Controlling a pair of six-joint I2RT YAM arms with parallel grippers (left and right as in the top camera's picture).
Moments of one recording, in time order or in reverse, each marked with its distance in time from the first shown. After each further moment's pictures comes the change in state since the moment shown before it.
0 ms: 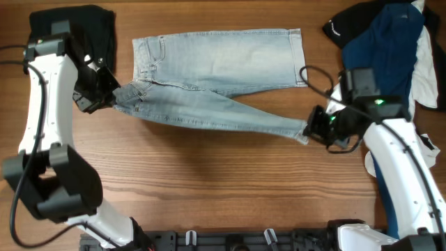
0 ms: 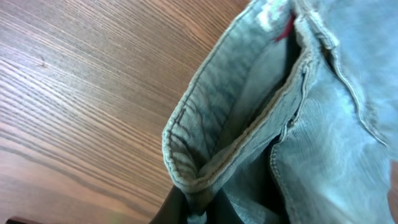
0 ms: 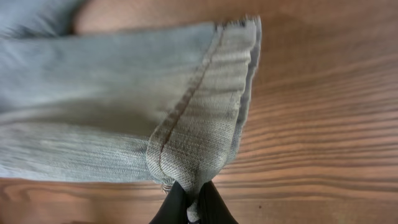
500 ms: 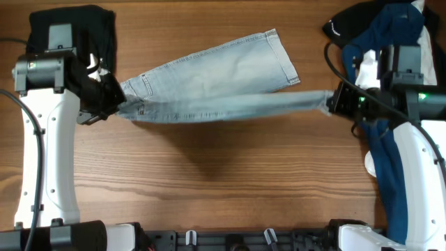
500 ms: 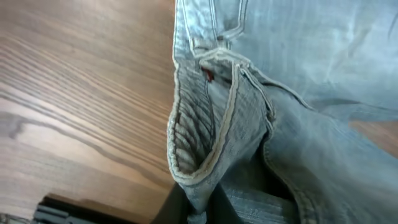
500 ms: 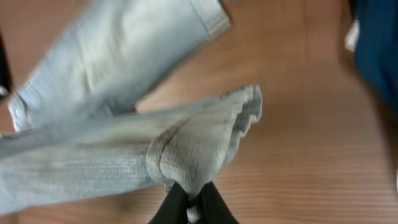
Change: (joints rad) left arm -0.125 -0.289 -0.005 -0.117 -0.075 0.008; right arm -0.096 -0.017 0.219 0.013 0.029 -0.180
